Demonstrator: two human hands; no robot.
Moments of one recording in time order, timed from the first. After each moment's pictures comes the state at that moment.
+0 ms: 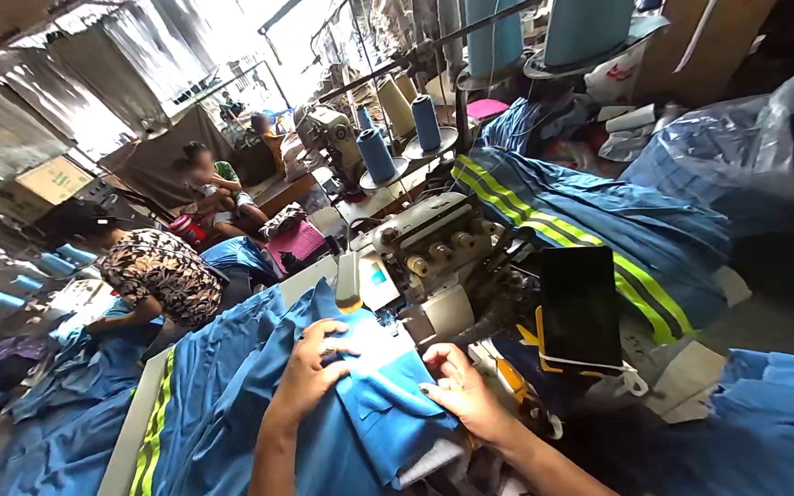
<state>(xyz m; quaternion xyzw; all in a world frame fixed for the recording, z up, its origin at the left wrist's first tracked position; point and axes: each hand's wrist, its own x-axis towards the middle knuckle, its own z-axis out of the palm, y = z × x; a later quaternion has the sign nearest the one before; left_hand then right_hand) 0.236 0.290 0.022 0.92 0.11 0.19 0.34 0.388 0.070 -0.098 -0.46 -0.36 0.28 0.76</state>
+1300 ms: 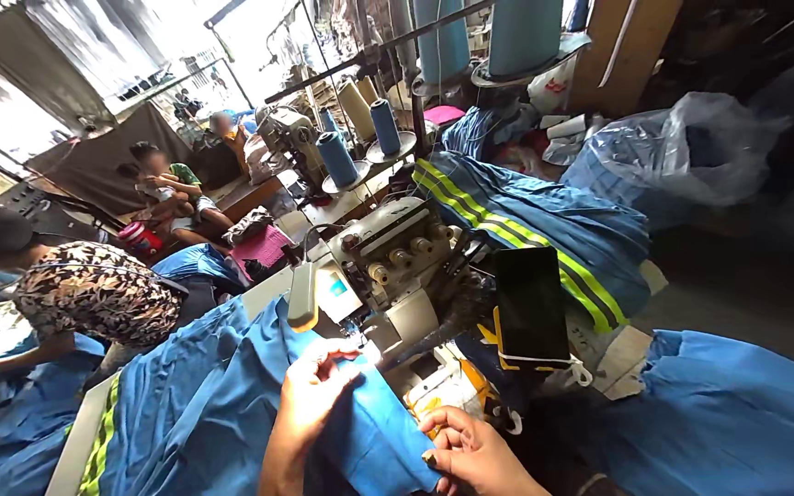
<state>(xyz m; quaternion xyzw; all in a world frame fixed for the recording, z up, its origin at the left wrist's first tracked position) 0.273 0.233 0.016 0.83 0.15 0.24 0.48 0.362 -0.010 -0.075 -0.53 -0.21 0.47 0.68</state>
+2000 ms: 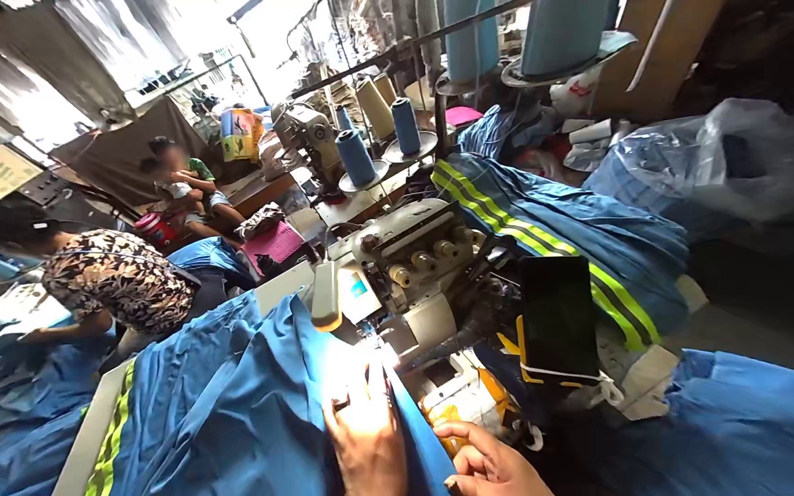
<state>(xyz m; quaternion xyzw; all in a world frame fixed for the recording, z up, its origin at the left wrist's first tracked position) 0.279 0.150 -0.020 0.89 0.27 0.35 -0.12 0.363 -0.023 -0.075 -0.56 -0.31 0.44 0.63</state>
